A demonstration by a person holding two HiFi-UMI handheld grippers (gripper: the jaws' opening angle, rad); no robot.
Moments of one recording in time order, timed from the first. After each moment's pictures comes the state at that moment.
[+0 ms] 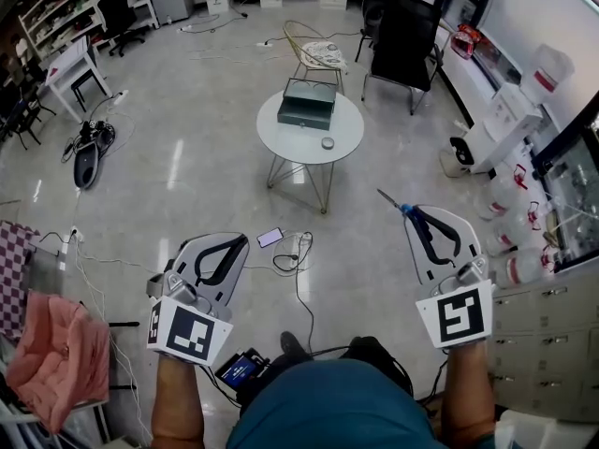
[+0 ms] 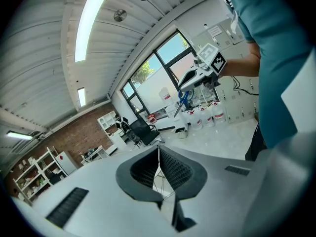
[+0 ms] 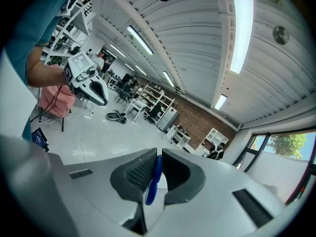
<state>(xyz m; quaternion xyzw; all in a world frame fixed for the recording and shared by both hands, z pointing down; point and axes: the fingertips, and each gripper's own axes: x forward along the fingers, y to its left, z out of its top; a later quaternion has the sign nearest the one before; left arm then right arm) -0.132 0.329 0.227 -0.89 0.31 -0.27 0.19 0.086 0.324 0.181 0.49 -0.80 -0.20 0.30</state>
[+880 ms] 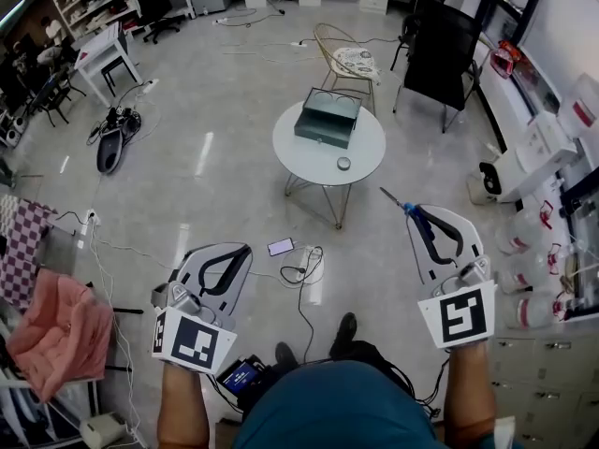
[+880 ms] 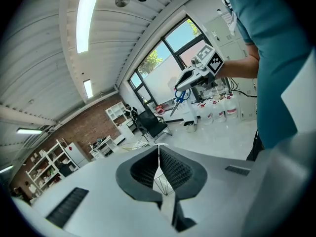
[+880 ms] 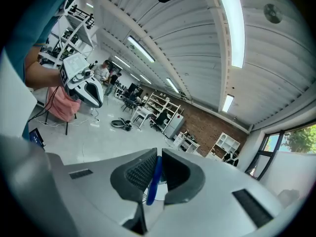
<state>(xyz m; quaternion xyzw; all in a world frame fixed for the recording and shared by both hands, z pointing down) -0.072 0.251 0.239 -0.86 0.37 -0.31 0.17 0.143 0.201 0.194 0.44 -0.84 -0.20 0.25</state>
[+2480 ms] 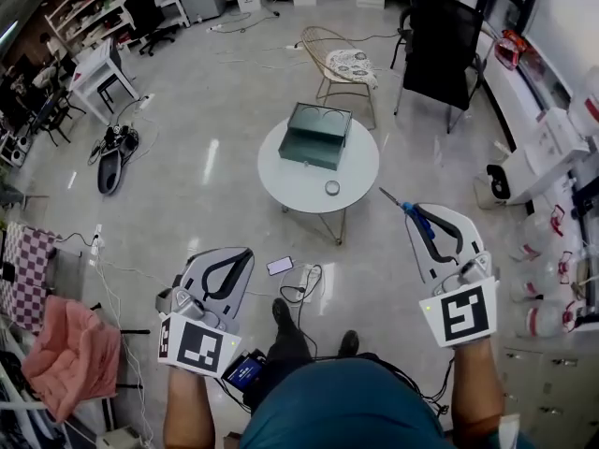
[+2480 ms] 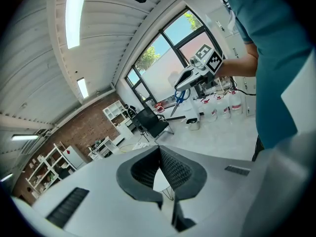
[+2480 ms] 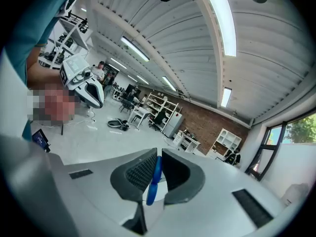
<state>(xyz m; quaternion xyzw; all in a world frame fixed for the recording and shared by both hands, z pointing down) 0.005 0.119 0.250 -0.85 0.36 -0.33 0.18 0.220 0.070 0.216 0.44 -0.85 -0.19 0.24</state>
